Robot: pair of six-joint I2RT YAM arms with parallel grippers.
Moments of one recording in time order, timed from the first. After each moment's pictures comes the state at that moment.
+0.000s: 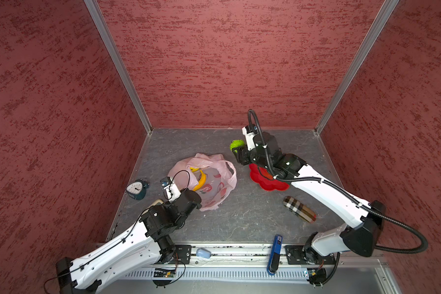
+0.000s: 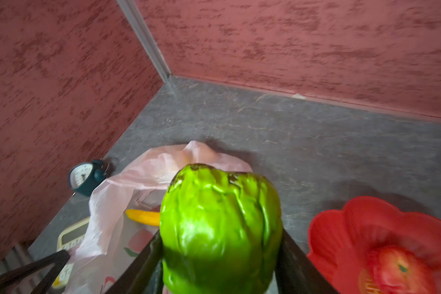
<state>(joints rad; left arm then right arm) -0.90 0.69 0.66 -0.86 -0.78 -1.19 0.71 1.45 1.43 -0.45 0.13 0.35</state>
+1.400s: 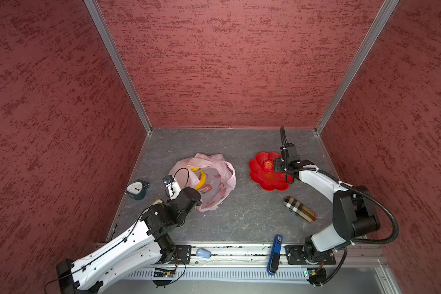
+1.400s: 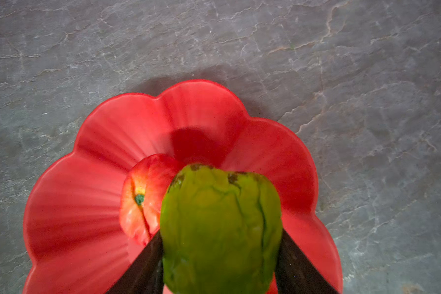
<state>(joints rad) -0.86 0.72 0.66 -0.81 -0.71 -1.13 0.24 1.57 1.00 -0.35 0.19 0.38</state>
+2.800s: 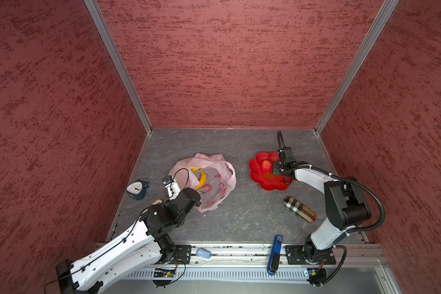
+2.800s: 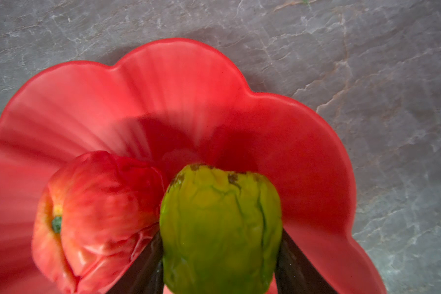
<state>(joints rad) -0.86 0.70 0.66 -0.85 -0.70 -1.14 0.23 1.68 0.98 -0.29 0.18 0.40</state>
